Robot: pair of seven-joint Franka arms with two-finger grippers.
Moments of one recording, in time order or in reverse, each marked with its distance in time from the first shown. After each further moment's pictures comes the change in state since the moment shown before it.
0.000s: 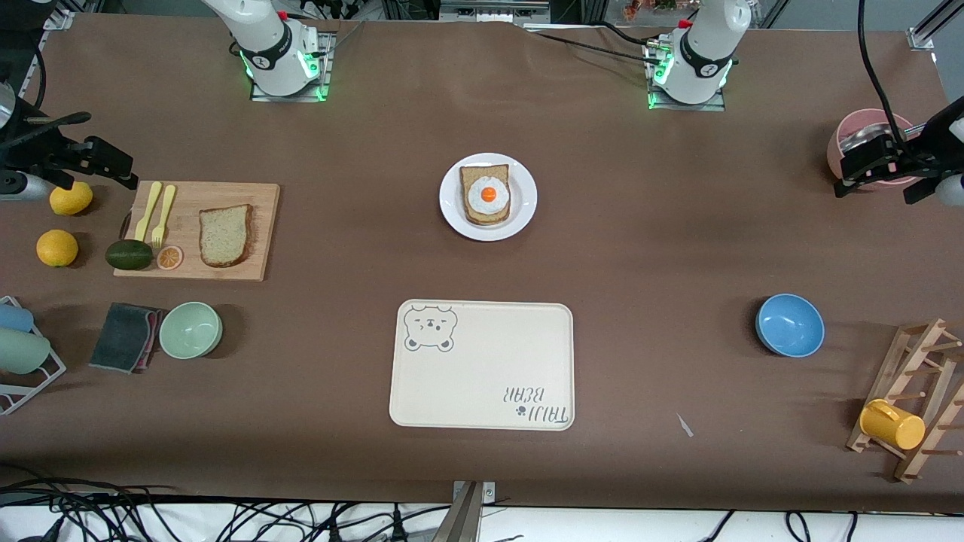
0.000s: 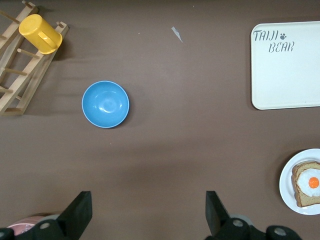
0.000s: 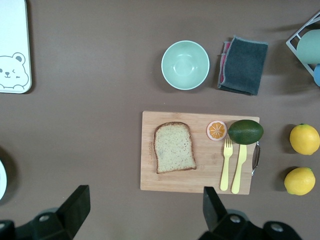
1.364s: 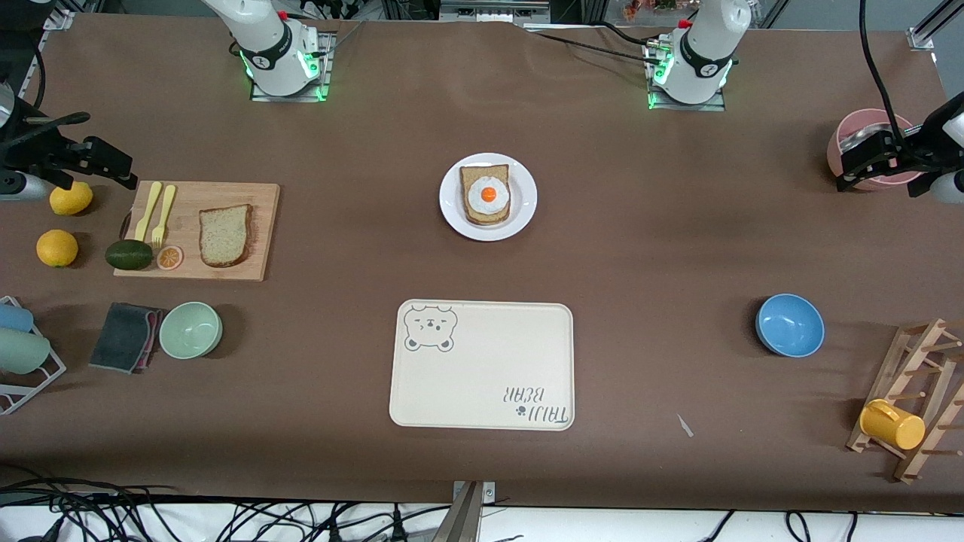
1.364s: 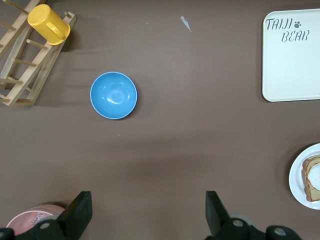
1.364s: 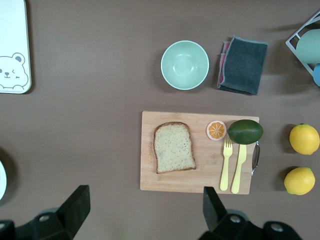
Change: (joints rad) left arm -0.092 -0.002 0.094 0.003 0.033 -0.041 -0.001; right arm 0.000 0.000 -0.002 0.000 0.000 0.000 0.000
